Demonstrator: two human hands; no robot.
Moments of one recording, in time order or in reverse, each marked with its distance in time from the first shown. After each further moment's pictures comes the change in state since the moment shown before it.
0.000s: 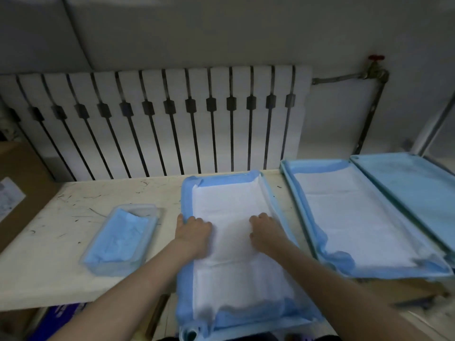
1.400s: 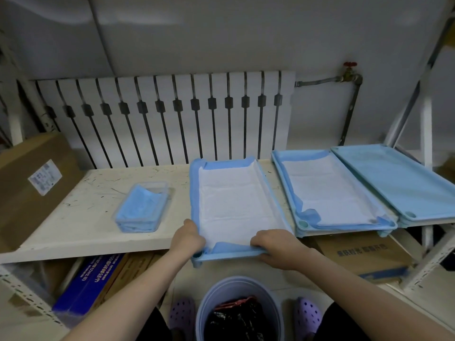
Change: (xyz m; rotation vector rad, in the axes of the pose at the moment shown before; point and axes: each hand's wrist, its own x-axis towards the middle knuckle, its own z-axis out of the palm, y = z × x) left_hand -0.128 0.029 0.033 -0.779 0.021 -0.416; right_hand -0.174 0.022 -0.016 -0.160 -0.066 -0.509
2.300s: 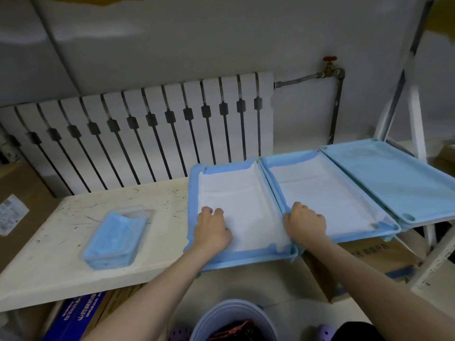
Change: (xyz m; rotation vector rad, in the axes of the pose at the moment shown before) left_hand 0.032 0.110 0.024 0.201 0.150 0.348; right_hand 0.022 0.114 -0.005 0.206 0.367 0.924
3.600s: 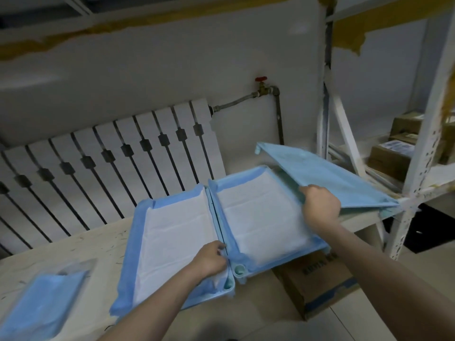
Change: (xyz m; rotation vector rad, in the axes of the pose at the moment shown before) left_hand 0.025 0.134 0.054 -0.200 -0.376 0.048; right_hand 0.084 0.173 -0.085 -0.018 0.227 0.089
